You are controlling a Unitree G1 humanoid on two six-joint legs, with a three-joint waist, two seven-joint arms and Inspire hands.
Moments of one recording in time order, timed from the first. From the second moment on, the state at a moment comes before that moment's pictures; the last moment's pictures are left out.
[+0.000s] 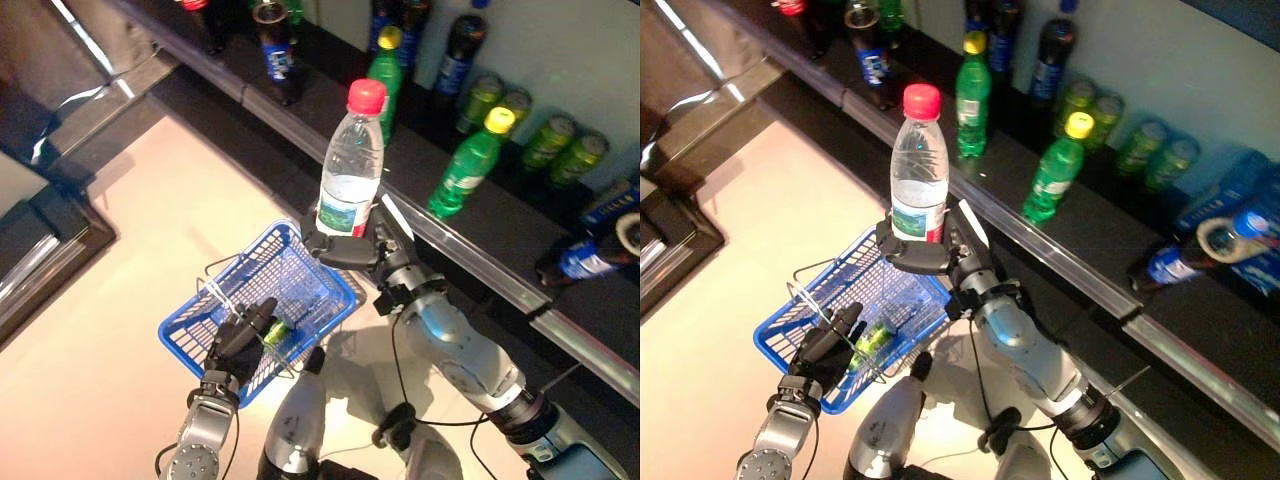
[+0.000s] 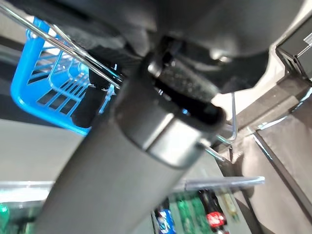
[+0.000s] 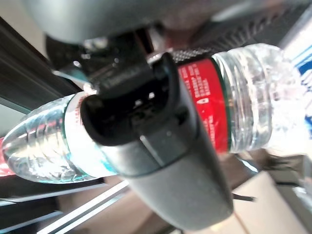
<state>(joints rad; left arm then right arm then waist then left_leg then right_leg) 0.20 0.32 -0.13 0.01 -1.28 -0.02 -0.04 -0.44 -0.45 0.59 -0.22 0.55 0.12 -0.36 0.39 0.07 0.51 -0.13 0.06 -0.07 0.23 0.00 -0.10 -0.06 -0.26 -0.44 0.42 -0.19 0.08</state>
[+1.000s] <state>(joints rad) 0.14 0.53 -0.13 -0.18 -1.27 0.22 -0.42 -0.49 -0.20 0.65 0.50 0.49 0.11 -0.48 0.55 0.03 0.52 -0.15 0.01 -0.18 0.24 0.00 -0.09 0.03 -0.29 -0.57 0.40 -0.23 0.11</state>
